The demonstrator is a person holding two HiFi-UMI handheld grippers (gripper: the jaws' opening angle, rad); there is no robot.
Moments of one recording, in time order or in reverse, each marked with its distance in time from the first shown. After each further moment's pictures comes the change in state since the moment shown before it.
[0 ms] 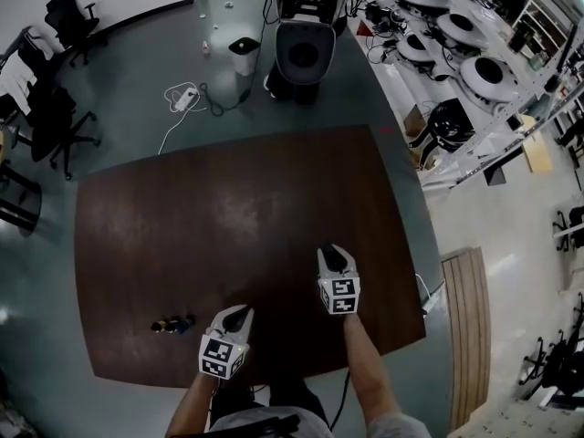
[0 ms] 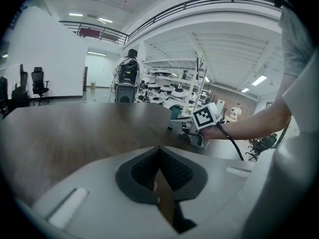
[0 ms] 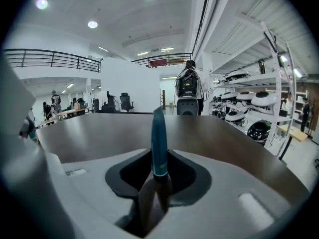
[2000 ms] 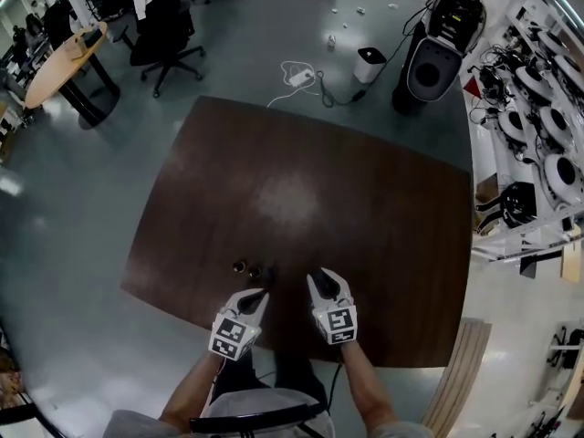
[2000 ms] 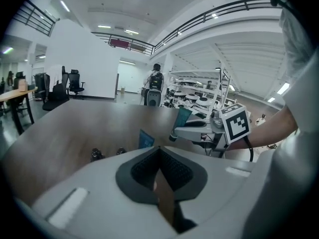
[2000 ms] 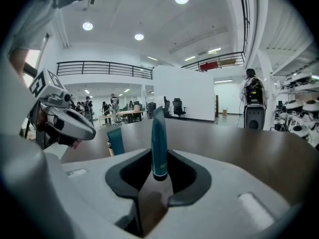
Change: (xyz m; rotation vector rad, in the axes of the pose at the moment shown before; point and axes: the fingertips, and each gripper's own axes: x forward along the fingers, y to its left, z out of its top) left arm -0.150 0.069 -0.067 -0.157 -0.105 0.264; right arm -0.070 0.307 0.009 -0.235 -0.083 0.572
